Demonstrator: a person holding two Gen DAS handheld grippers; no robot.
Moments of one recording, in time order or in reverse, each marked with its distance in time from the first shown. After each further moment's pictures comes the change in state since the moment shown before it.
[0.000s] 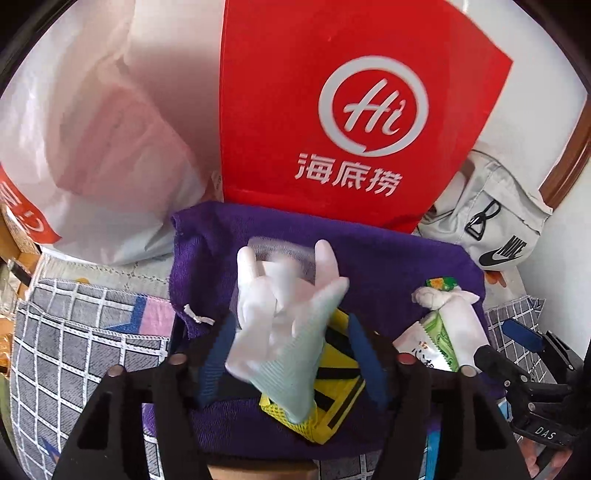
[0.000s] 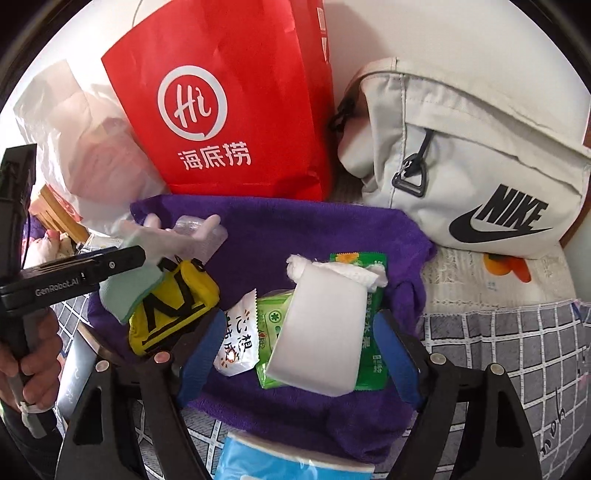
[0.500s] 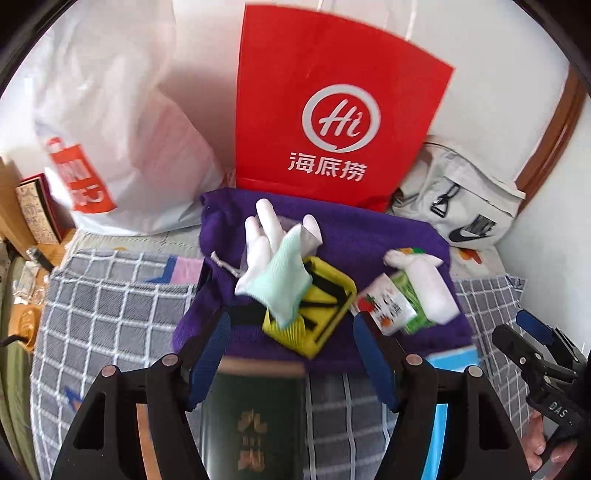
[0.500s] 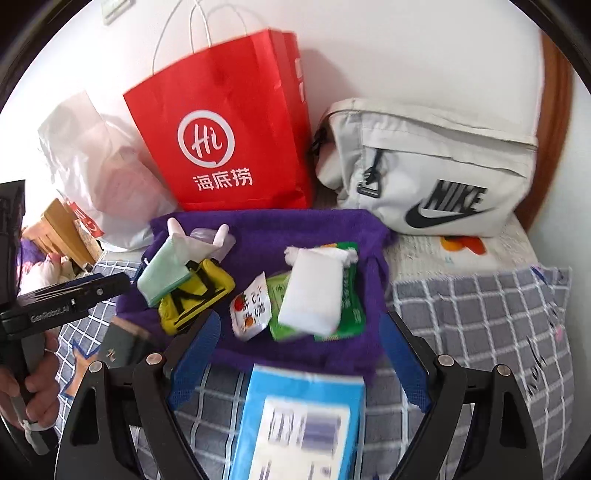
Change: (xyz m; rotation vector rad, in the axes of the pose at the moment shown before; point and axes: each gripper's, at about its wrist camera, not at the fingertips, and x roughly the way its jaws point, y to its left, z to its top) left arm -0.078 -0.005 -0.043 0.010 -0.007 0.000; right arm -0.087 0.006 -0.039 0.082 -0.086 -0.055
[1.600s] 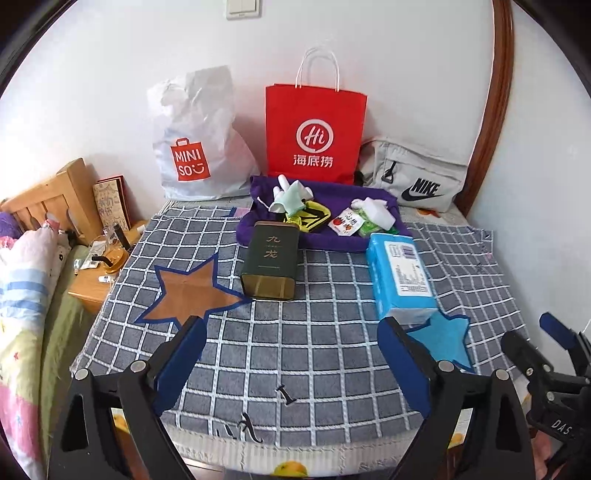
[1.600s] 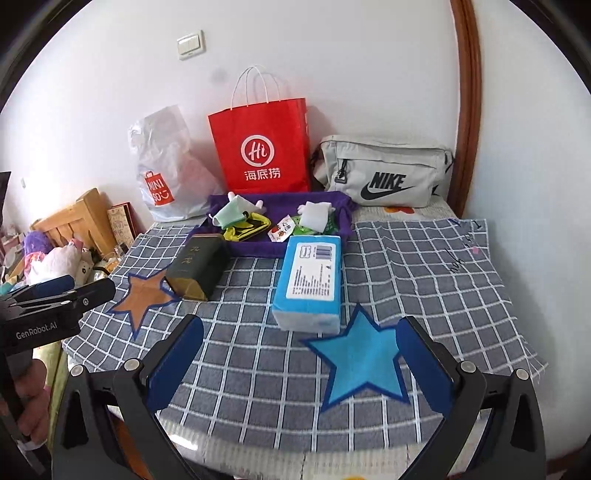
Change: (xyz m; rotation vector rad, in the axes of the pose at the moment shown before) left arm -0.209 -0.035 -0.198 0.032 -0.172 0.121; right arm -0.223 0.040 -0.188 -0.013 -0.156 -0.054
